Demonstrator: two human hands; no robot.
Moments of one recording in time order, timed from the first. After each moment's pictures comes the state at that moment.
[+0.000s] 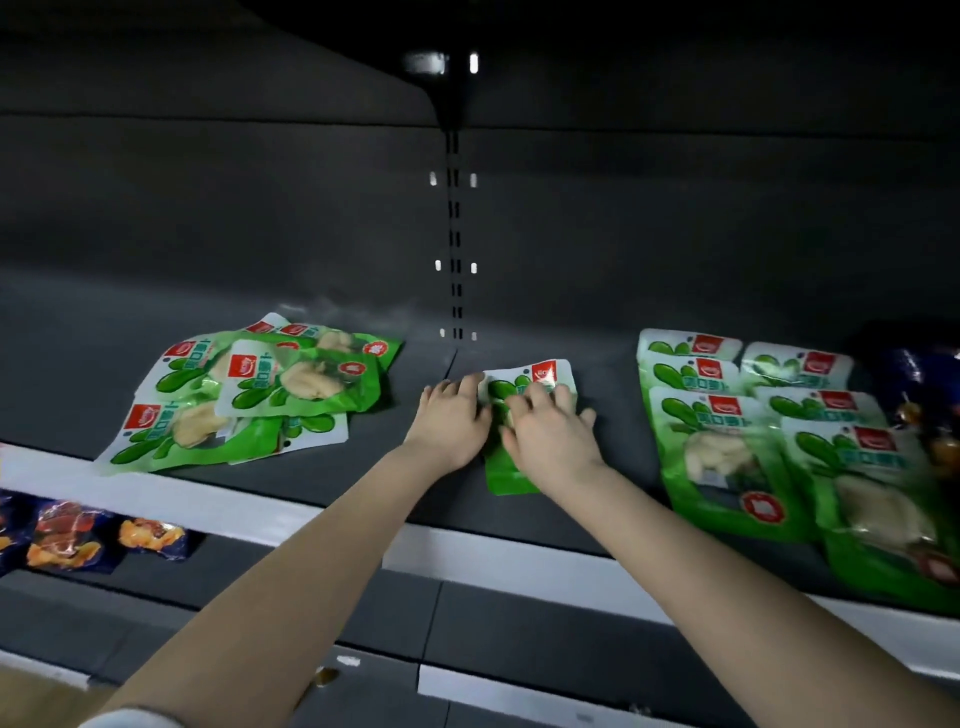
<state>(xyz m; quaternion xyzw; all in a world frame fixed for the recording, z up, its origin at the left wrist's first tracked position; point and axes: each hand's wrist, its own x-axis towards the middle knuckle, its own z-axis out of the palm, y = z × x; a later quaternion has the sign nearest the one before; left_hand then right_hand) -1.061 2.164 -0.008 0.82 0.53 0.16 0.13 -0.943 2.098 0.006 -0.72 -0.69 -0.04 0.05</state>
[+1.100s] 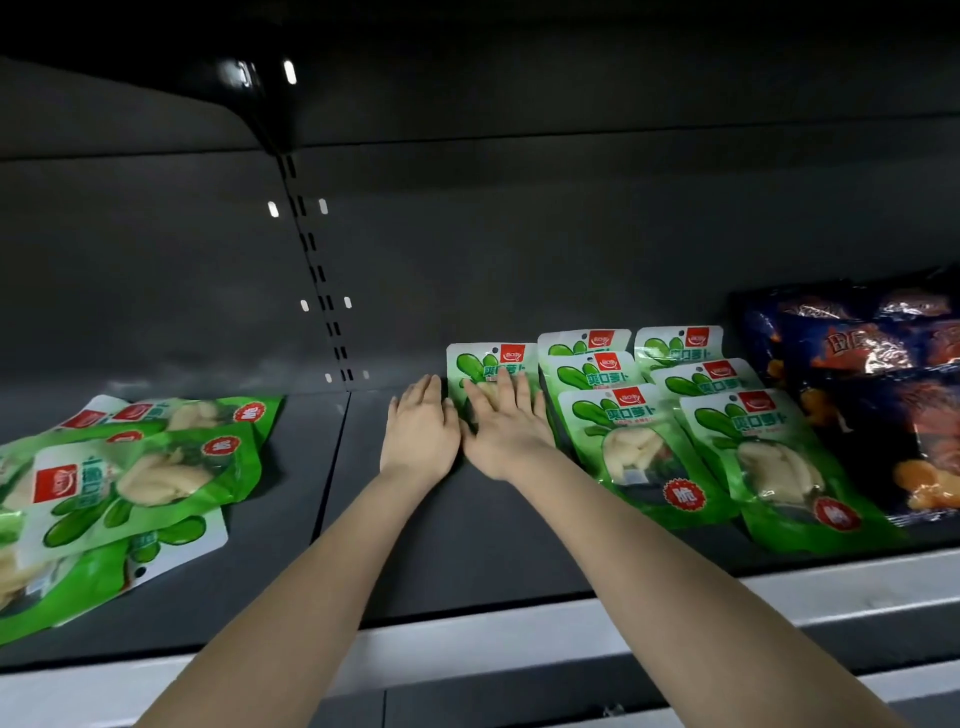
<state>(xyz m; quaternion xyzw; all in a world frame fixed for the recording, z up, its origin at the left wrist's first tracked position) -0.984 2.195 -0.014 0.83 0.48 0.22 0.16 -0.884 2.144 -0.008 -0.82 -0.56 0.09 0.05</state>
